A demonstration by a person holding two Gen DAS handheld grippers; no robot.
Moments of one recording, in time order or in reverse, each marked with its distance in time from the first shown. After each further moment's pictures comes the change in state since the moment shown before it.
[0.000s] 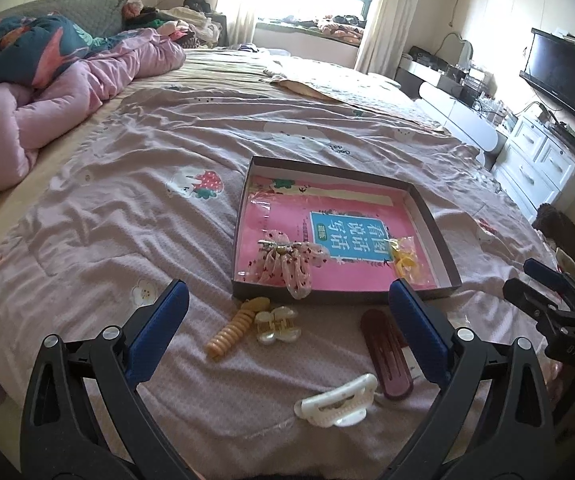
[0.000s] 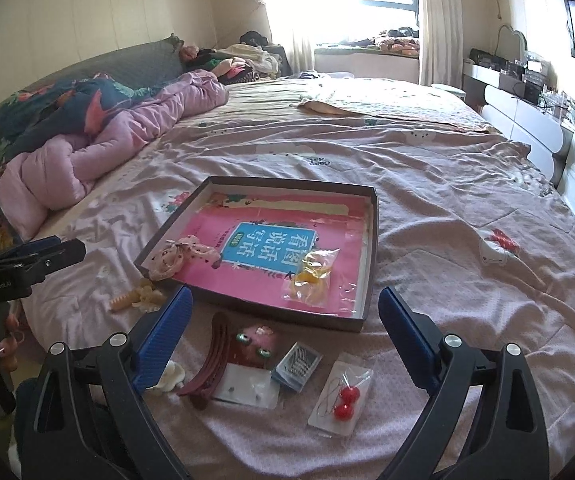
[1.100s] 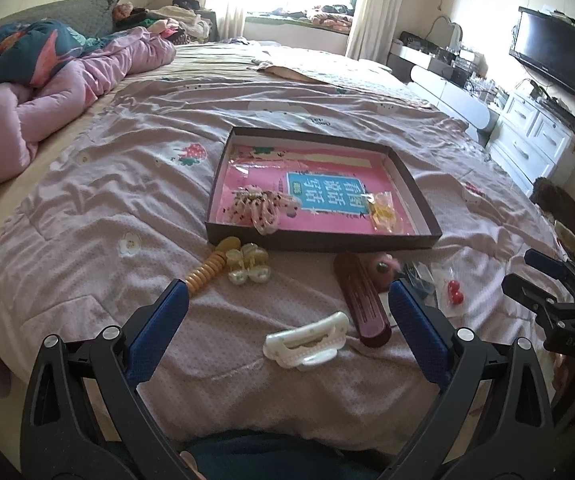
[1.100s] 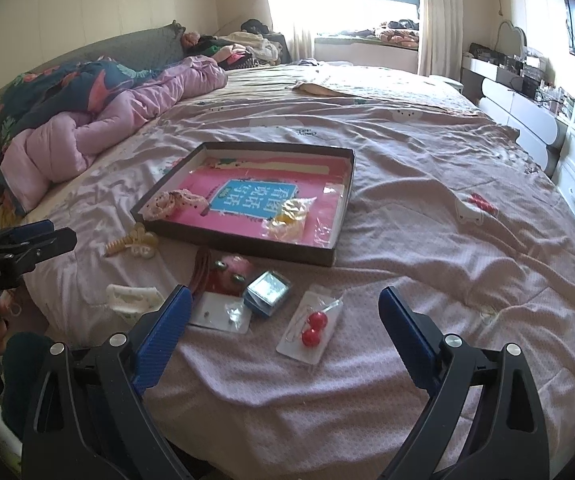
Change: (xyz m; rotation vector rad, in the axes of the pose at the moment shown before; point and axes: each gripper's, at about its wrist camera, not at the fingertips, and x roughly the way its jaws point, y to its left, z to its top) left arm -0.017 -0.036 -0.051 0.050 0.032 0.009; right arm -0.028 -0.023 -0.056 -0.017 0.049 -0.009
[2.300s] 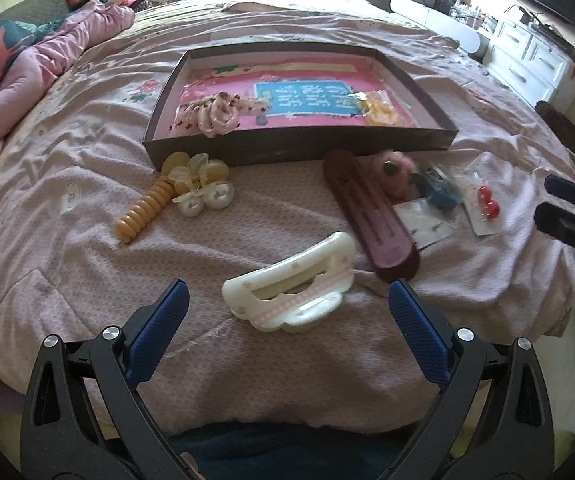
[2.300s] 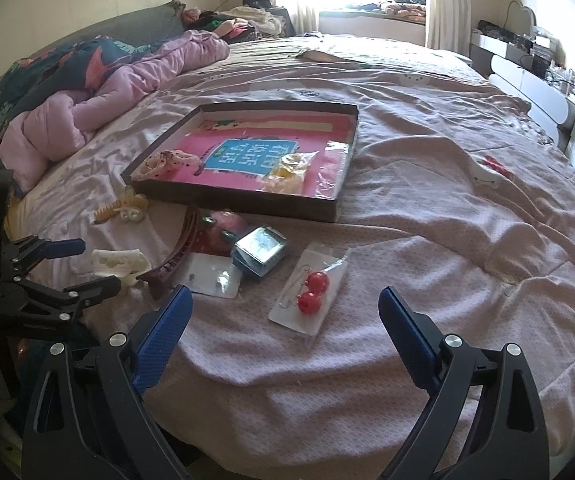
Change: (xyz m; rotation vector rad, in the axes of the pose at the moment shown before) left arm 0.071 -0.019 -0.044 0.143 0.206 0.007; right arm 0.032 -0.008 -0.020 0.004 0.100 0.037
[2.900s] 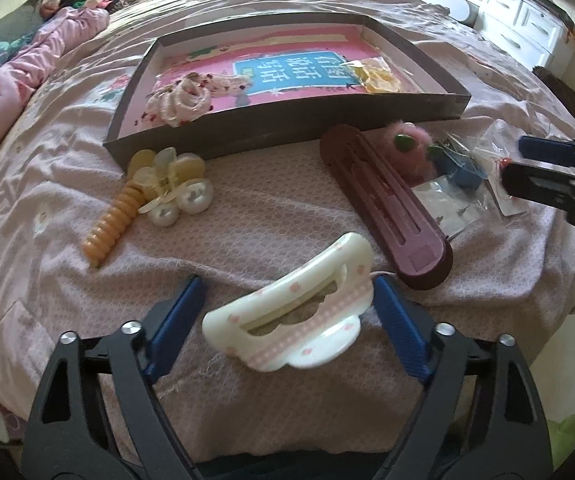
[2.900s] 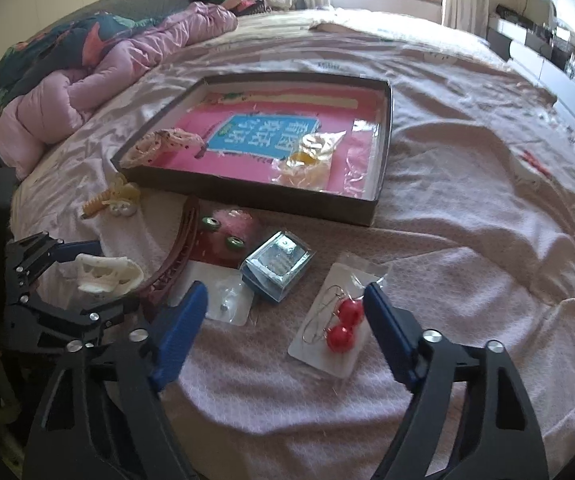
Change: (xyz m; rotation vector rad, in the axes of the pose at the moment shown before) left arm 0.032 -0.005 0.009 0.103 0.063 -0.002; right arm 0.054 0.008 0.022 -0.002 0.115 0.032
